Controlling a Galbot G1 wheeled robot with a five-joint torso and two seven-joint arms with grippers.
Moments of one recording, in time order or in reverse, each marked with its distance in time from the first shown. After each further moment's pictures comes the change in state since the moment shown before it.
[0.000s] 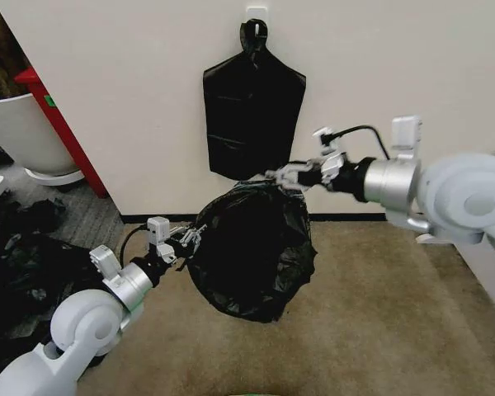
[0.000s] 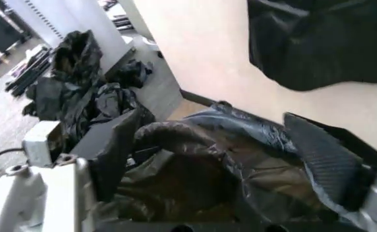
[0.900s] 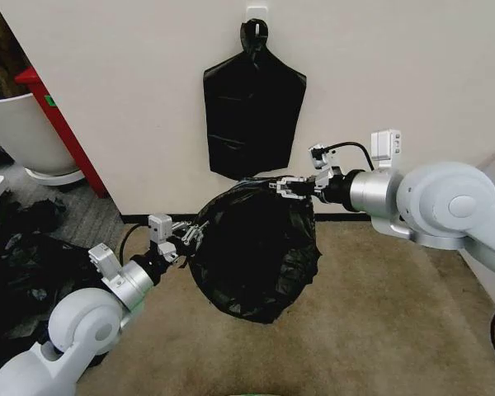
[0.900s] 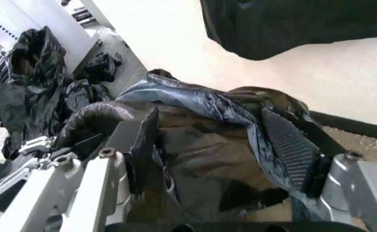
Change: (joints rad) left arm -0.006 0.007 -0.003 -0.024 0.010 -0.015 0.012; right arm -0.028 -0.012 0.002 -0.025 0.075 -0.007 0.126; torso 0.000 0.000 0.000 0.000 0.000
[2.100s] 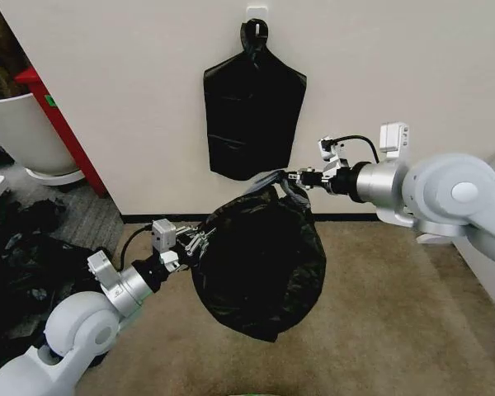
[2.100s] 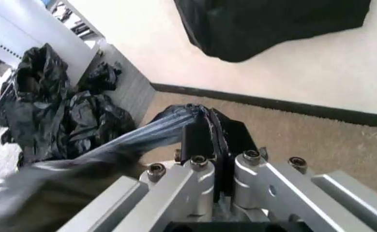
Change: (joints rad) left arm 0.036 -0.002 -0.030 0.003 0.086 -0.087 0.213; right arm 0.001 -0.051 0.004 -0.107 0.046 0.008 -0.118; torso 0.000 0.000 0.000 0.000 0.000
